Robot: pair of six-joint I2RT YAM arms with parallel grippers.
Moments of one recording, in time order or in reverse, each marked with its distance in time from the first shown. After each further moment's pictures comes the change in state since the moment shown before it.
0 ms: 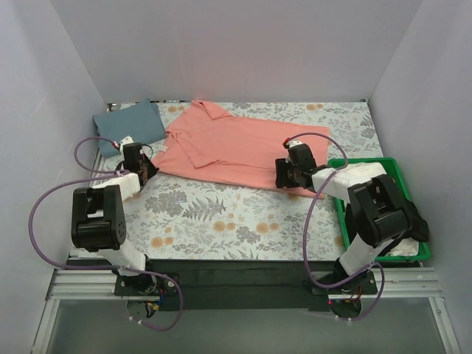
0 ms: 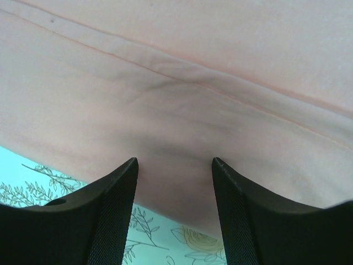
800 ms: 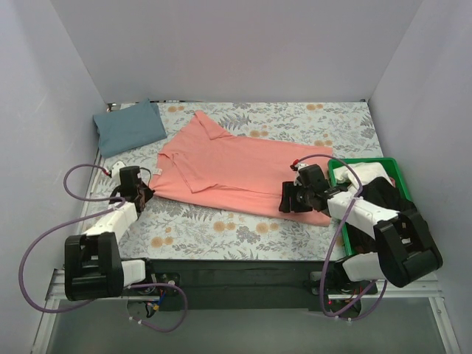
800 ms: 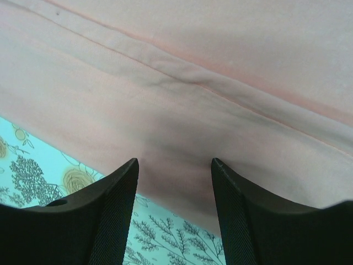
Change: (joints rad) left arm 0.000 -0.378 -0.282 -0.167 -0.117 -0.107; right arm 0.021 -0.331 -0.273 -0.130 -0.160 0.087
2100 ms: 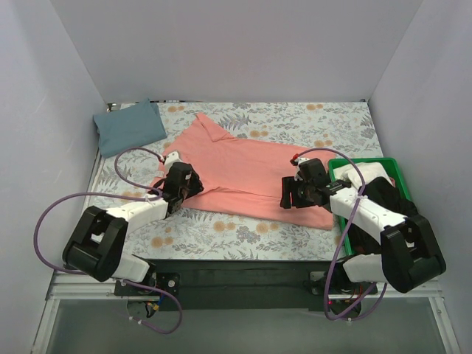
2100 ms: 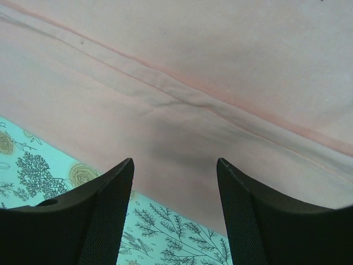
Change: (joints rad) left arm -0.531 0.148 0.074 0.156 -0.038 -0.119; right arm 0.014 -0.053 0.087 -0.142 0.037 -0.039
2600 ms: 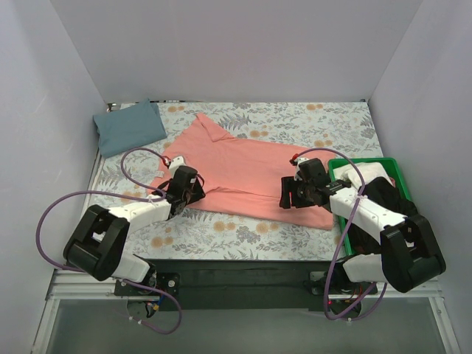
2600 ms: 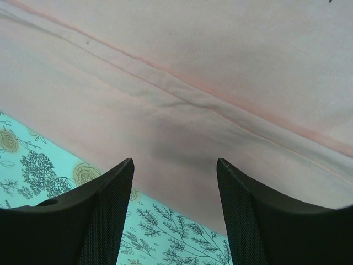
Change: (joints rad) left arm -0.045 0.011 0.003 -0.087 -0.026 -0.005; right arm 0.000 0.004 0.000 0.007 -0.015 0.000
